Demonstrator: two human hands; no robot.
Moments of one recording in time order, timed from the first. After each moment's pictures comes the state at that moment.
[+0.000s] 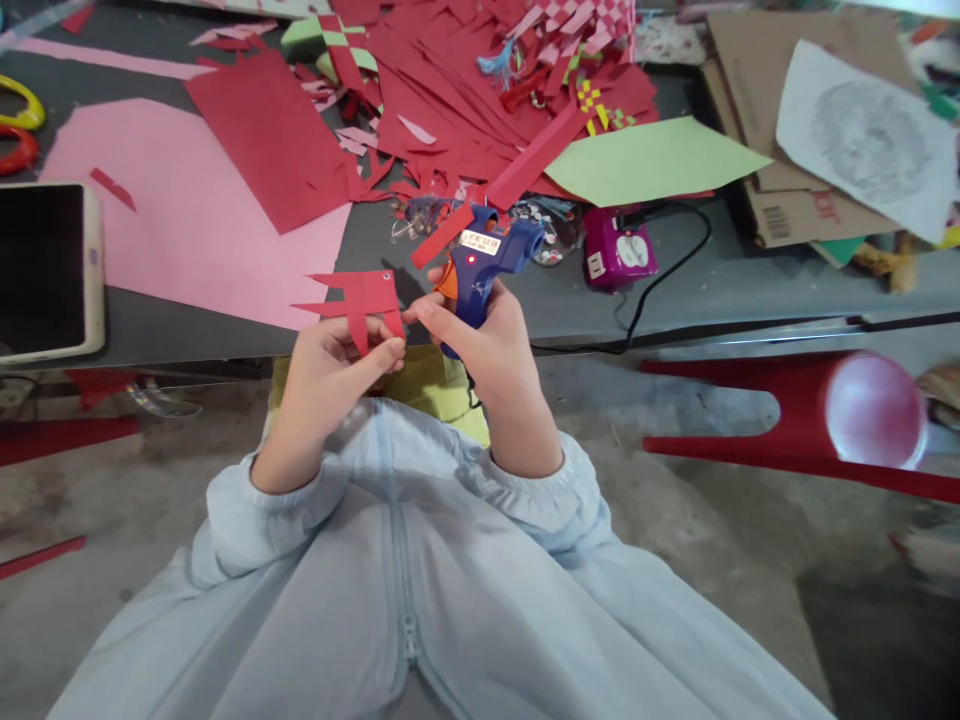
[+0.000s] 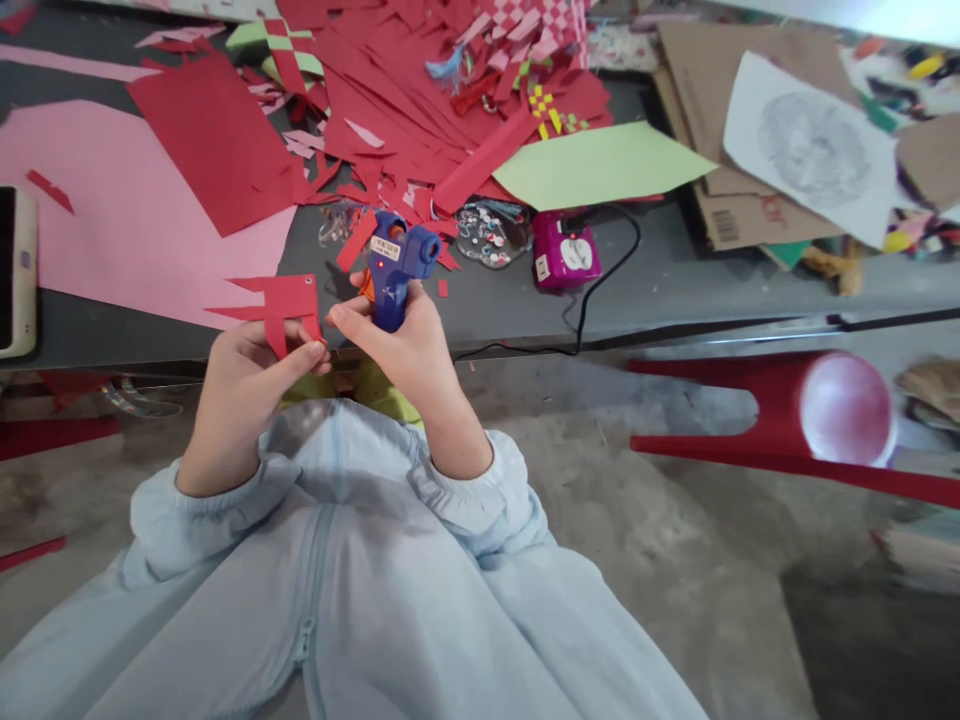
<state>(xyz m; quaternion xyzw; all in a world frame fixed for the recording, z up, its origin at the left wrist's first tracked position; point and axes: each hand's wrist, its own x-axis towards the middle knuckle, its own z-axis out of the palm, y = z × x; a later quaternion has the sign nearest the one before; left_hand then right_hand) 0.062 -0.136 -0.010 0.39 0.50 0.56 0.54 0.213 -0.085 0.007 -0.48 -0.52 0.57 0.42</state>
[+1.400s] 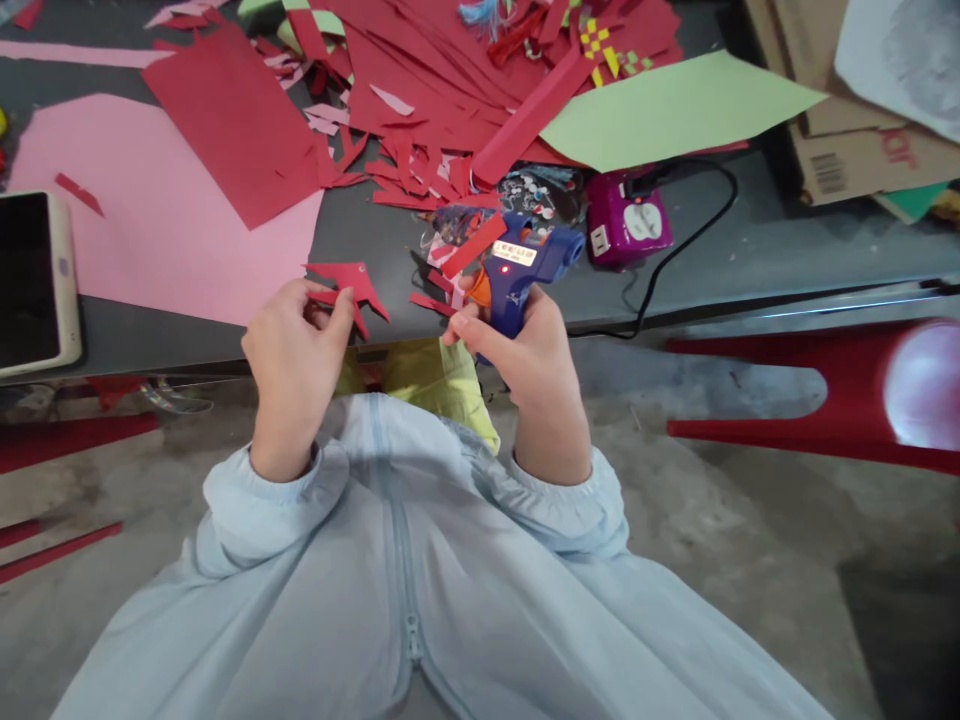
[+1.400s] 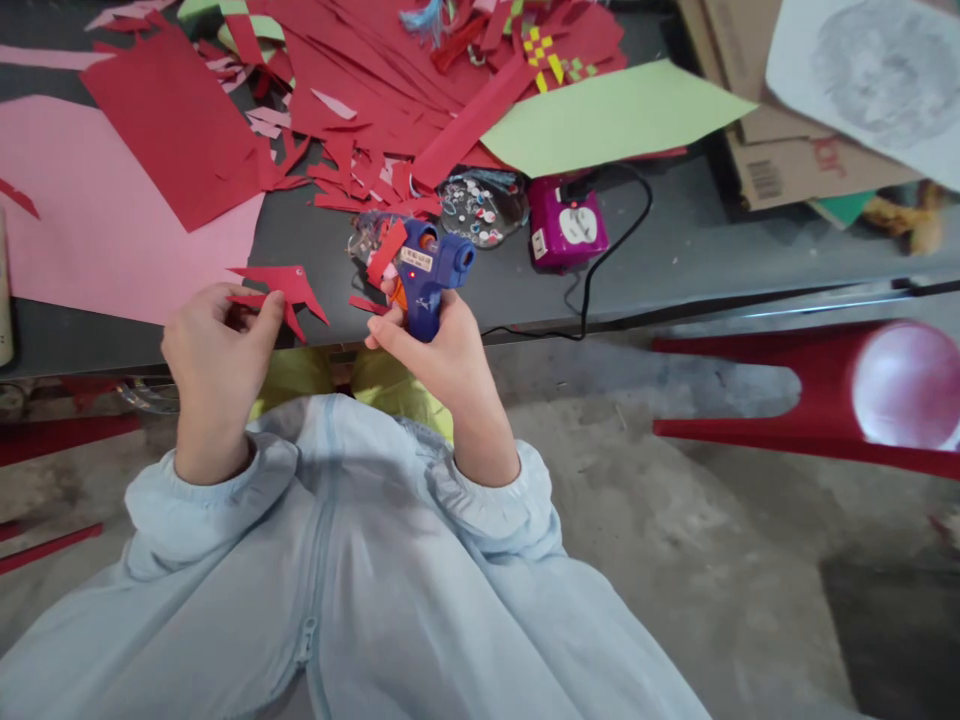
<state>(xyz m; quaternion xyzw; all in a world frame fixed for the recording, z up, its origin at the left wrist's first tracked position) 0.062 -0.111 -0.011 0.50 0.77 0.37 0.14 0.261 -0.089 -0.001 -0.53 -0.51 0.54 0.40</state>
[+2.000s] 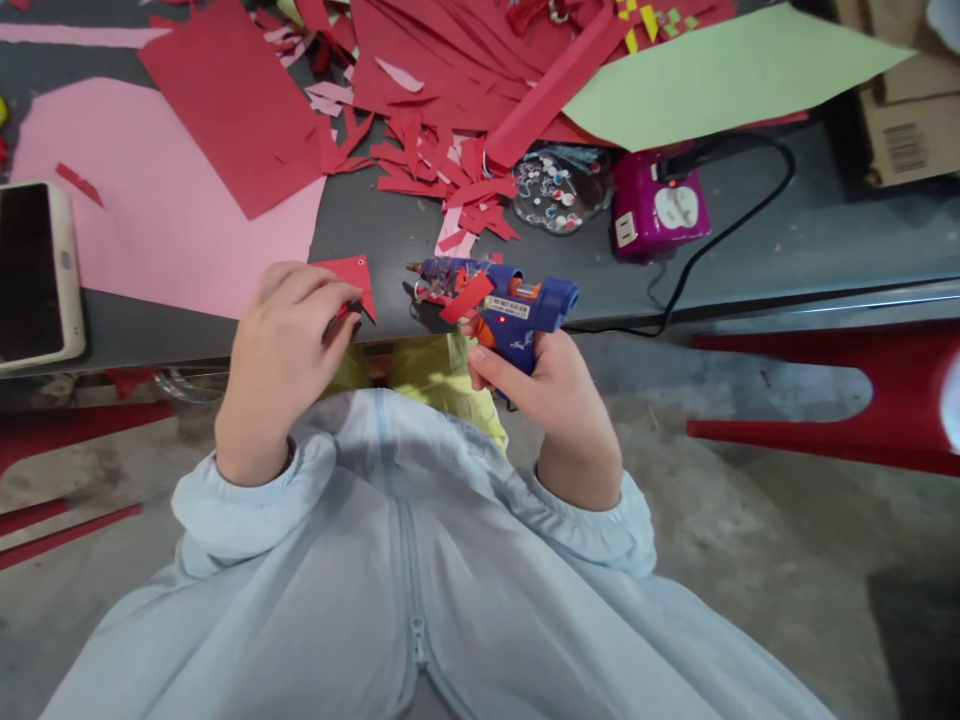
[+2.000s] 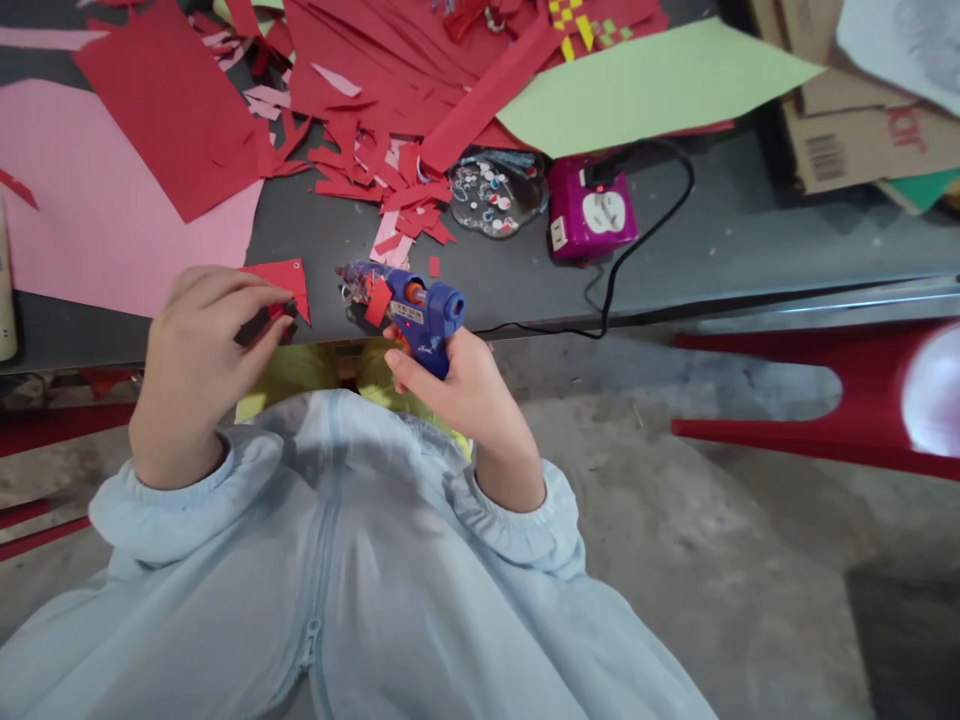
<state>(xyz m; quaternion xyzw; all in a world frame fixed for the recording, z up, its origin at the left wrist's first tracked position) 0.037 -0.115 0.004 0.76 0.61 0.20 0.08 0.285 -0.105 0.001 -0.52 -0.57 0.57 0.29</state>
